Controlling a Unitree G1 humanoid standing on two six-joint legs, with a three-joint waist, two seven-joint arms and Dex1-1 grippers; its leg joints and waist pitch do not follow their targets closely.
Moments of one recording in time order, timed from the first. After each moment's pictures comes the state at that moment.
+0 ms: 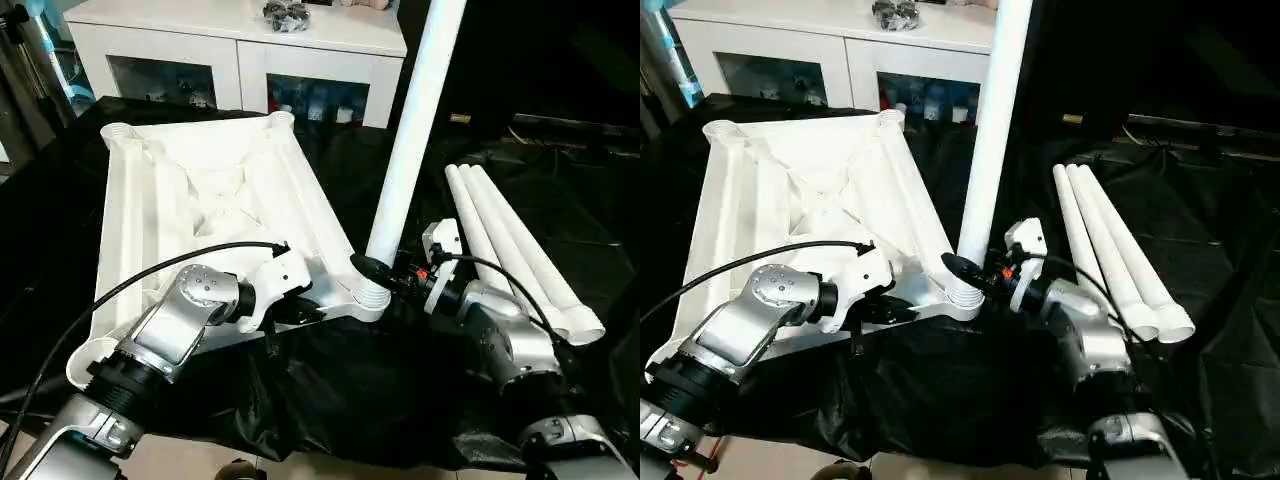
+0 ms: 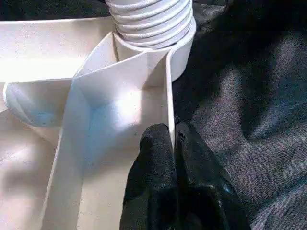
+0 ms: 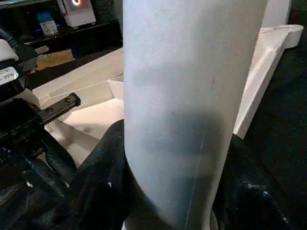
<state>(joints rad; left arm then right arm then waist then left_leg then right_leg) -0.50 0.44 -0.41 0.26 -0.02 0.36 -1.02 -0.47 -0.22 0.04 0.62 0.34 0.05 0.95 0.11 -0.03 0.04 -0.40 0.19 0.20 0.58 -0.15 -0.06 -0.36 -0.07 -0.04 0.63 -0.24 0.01</state>
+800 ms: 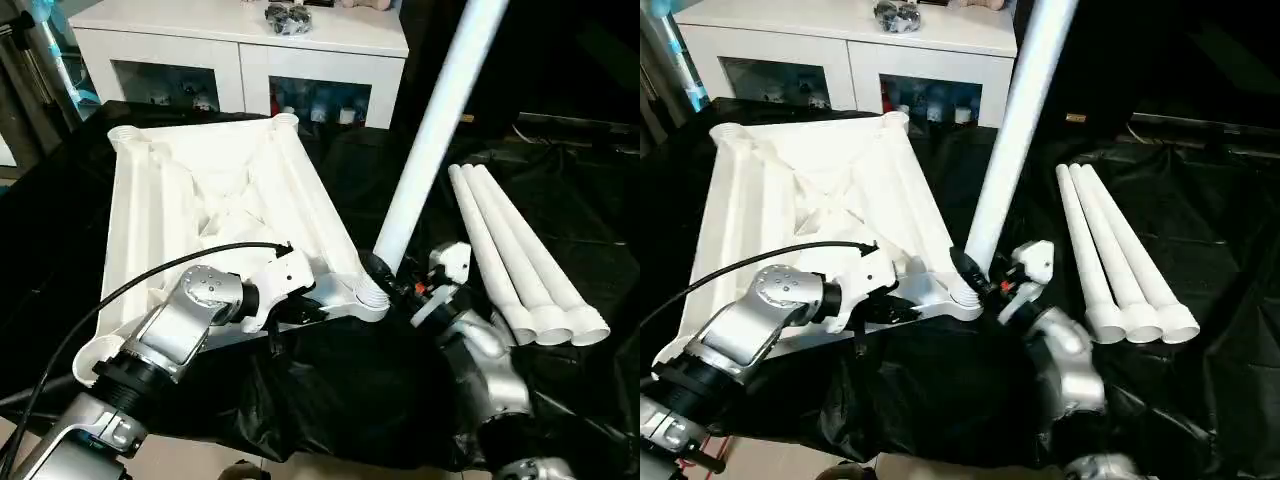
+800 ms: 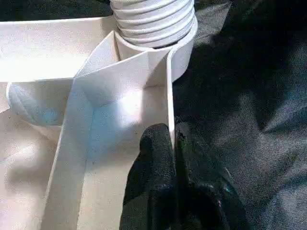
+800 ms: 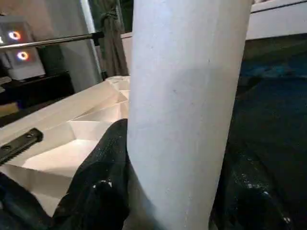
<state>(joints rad) -0.51 0.42 -0.41 0.28 -0.01 0.35 -1.00 -0.30 -0.05 -0.03 0.59 0.32 -0.26 0.69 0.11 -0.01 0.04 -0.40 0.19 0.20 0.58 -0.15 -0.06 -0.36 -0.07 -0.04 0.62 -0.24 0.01</state>
